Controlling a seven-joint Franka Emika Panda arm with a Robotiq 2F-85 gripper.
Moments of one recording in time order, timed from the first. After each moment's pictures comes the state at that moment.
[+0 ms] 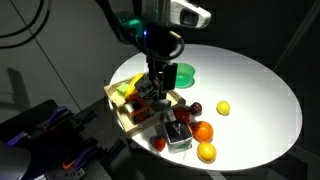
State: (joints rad) arm -0.24 0.00 -0.25 -2.33 -0.07 2.16 0.10
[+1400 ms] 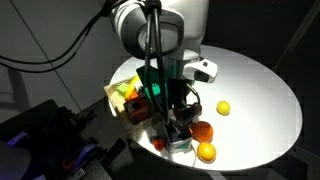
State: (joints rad) arm -0.26 0.32 -0.27 -2.29 -0.05 2.52 0.06
